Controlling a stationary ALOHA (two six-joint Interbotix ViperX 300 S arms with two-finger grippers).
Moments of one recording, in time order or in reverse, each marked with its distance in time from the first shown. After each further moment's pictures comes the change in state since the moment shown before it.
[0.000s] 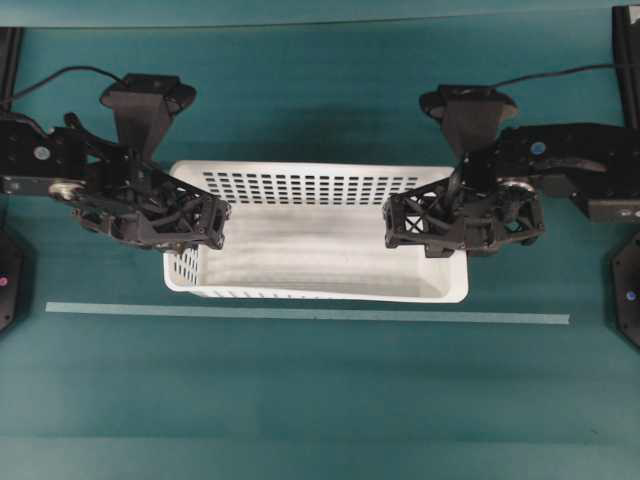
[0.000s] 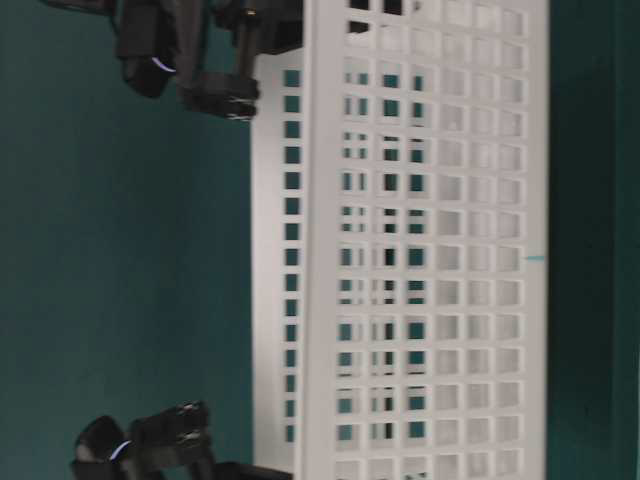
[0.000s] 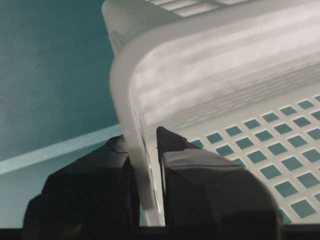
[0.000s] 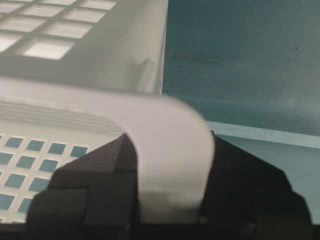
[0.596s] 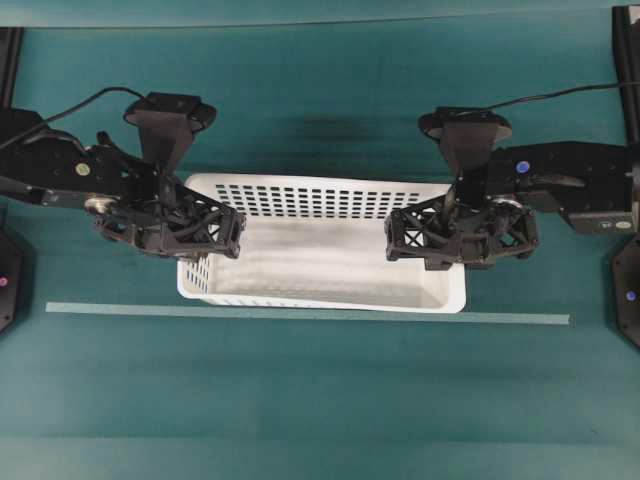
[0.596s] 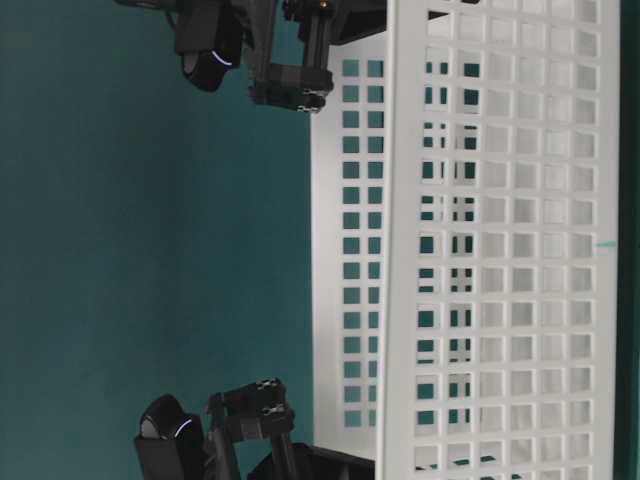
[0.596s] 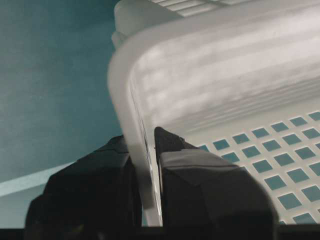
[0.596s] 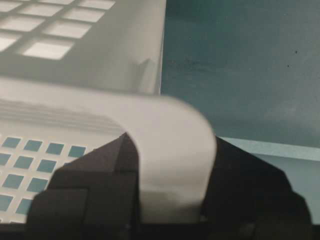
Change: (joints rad) left arm -0.002 0.098 0.020 0.003 -0.118 -0.002; right arm 0.005 0.043 0.067 0.020 -0.091 0.000
